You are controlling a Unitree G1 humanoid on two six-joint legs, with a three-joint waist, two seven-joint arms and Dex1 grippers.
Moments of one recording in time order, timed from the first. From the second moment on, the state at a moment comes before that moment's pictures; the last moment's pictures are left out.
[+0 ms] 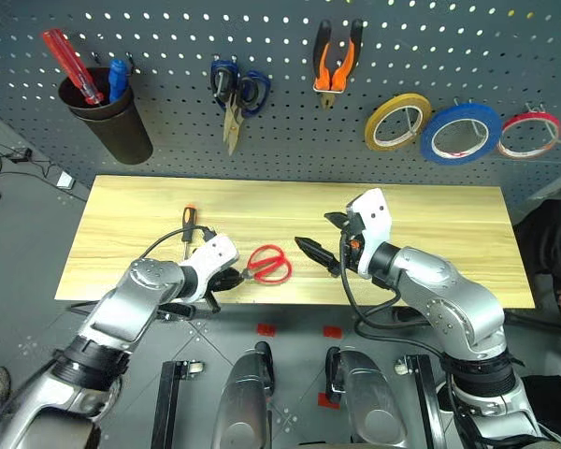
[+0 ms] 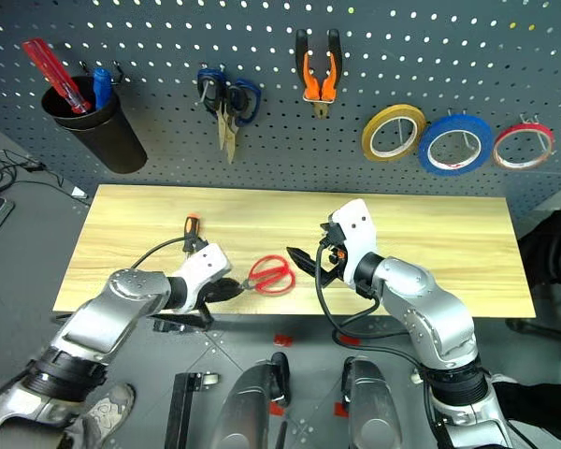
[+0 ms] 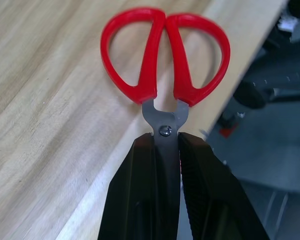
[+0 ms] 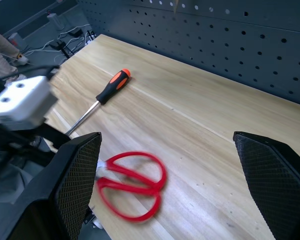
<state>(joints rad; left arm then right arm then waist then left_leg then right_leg) -0.39 0.69 -0.23 0.00 -0.13 0.65 -0.76 -0.41 -0.26 0.15 -0.45 0.40 0.86 0.39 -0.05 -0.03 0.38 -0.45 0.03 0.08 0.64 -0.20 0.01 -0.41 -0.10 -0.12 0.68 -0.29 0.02</state>
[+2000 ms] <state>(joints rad) -0.93 0.52 -0.18 0.98 0.07 0.36 -0.80 -0.49 -0.27 0.16 -0.54 0.49 0.98 0.38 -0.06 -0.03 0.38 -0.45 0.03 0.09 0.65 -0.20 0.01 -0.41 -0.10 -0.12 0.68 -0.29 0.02</state>
